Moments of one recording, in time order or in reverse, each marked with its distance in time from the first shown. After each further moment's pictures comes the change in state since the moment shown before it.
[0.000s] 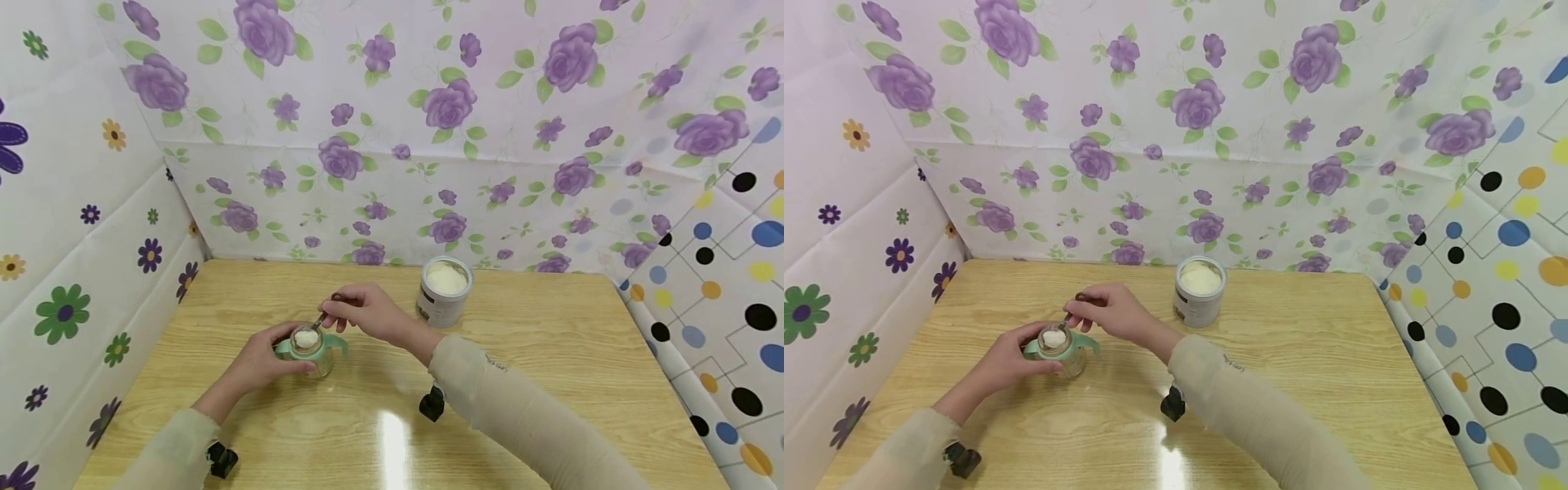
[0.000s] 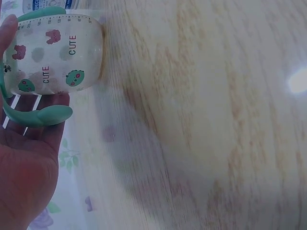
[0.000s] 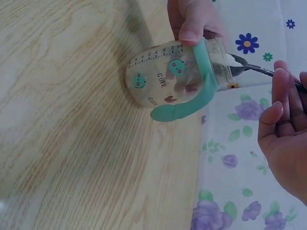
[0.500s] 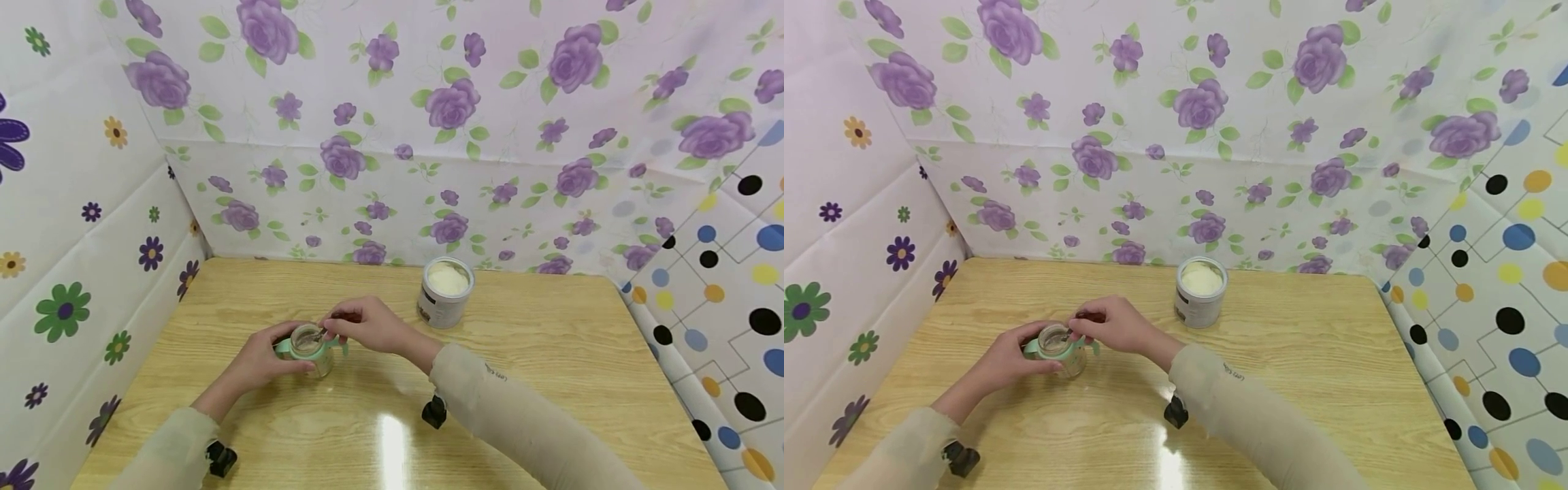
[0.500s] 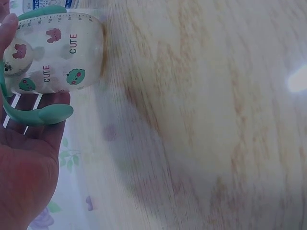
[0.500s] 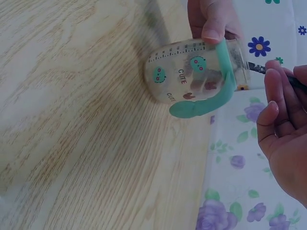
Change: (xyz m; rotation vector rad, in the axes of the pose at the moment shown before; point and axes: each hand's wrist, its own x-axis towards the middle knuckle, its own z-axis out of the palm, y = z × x) left_hand 0.000 0.001 -0.003 -0.005 -0.010 -0.006; right_hand -0.005 0.013 0.005 -0.159 -0.060 -0.008
